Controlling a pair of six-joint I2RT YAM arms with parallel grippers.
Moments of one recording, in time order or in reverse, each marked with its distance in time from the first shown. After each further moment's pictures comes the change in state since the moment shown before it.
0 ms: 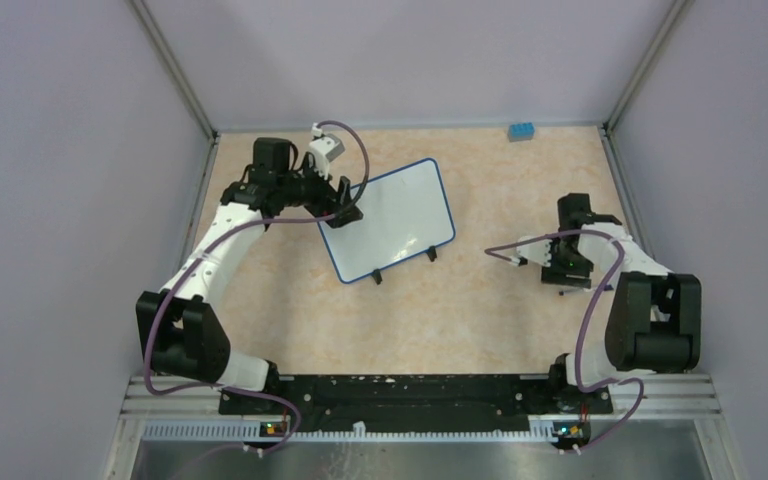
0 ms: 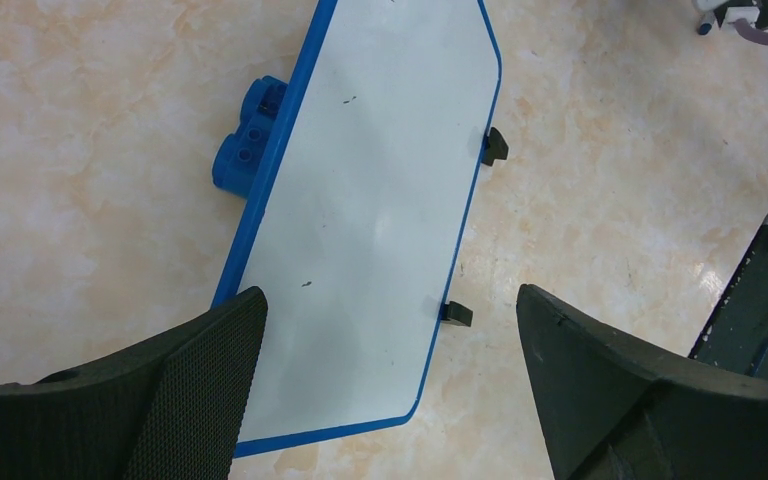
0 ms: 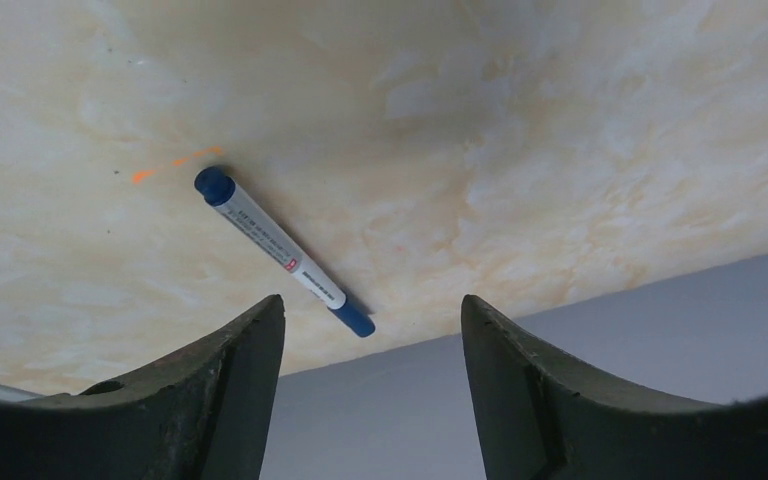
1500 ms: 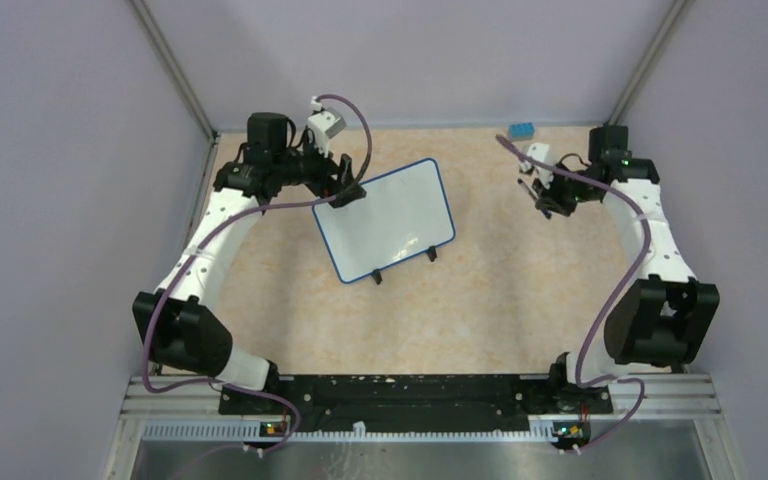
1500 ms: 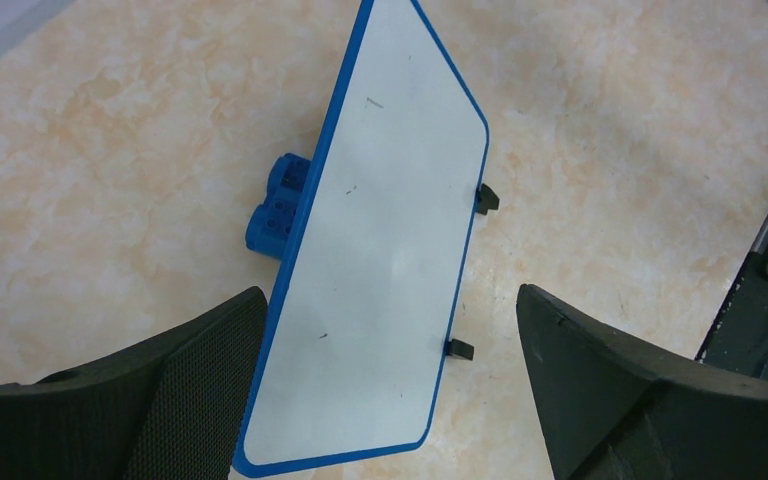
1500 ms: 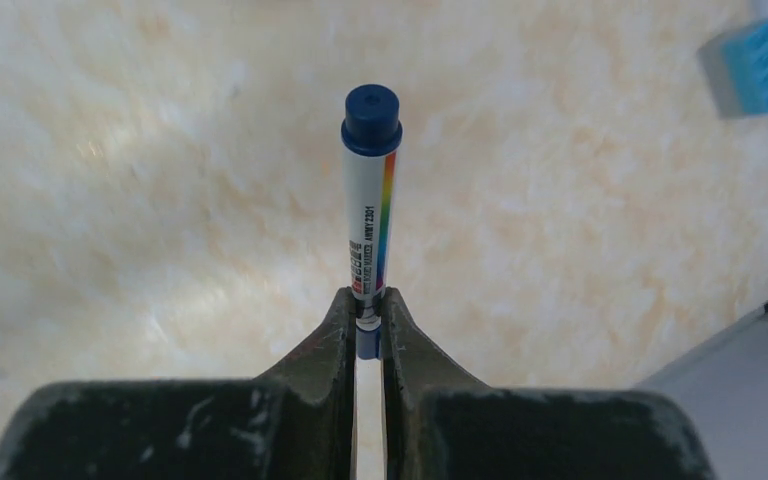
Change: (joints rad) left arm -0.025 0.034 0.190 -0.084 -0.014 0.012; right arm -0.038 0.041 0.433 -0.142 -0.628 0.182
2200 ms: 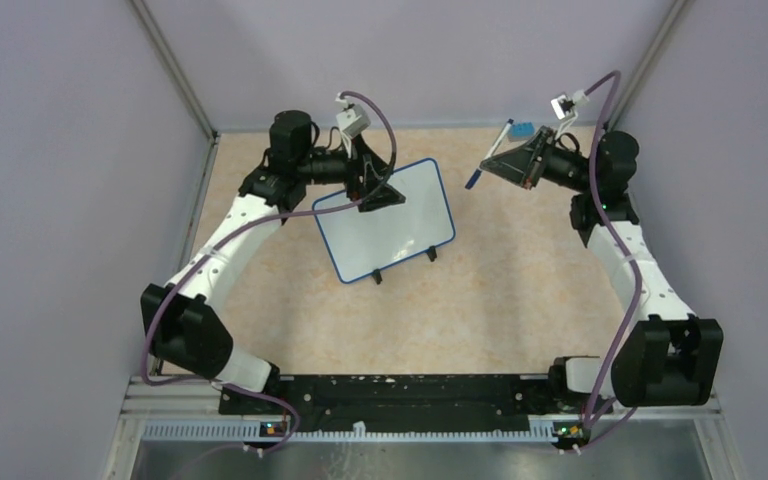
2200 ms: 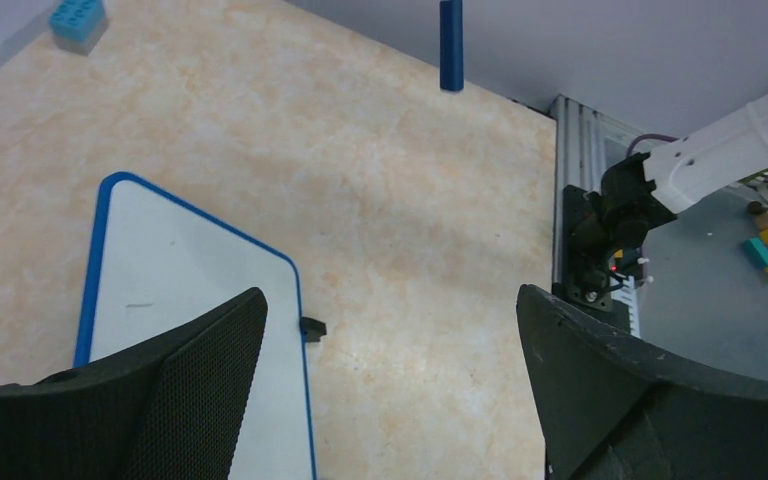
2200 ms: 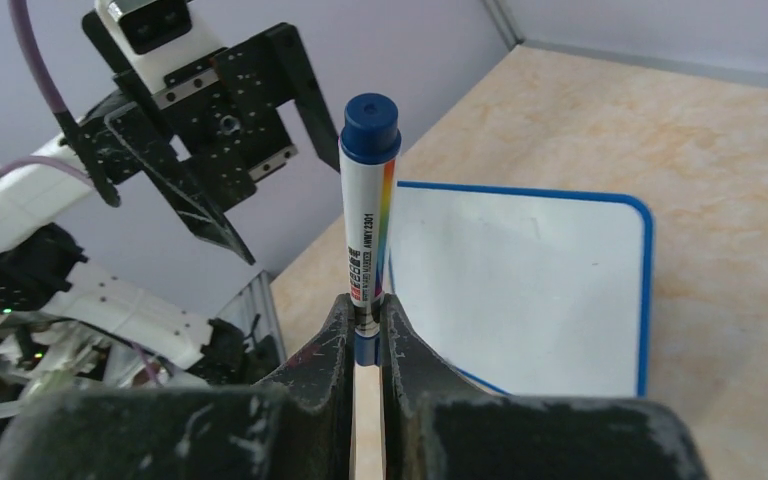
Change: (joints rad) left arm -0.123 -0.005 -0.050 0.352 0.323 -0.238; right arm 0.084 -0.208 -0.259 1.307 -0.621 1.930
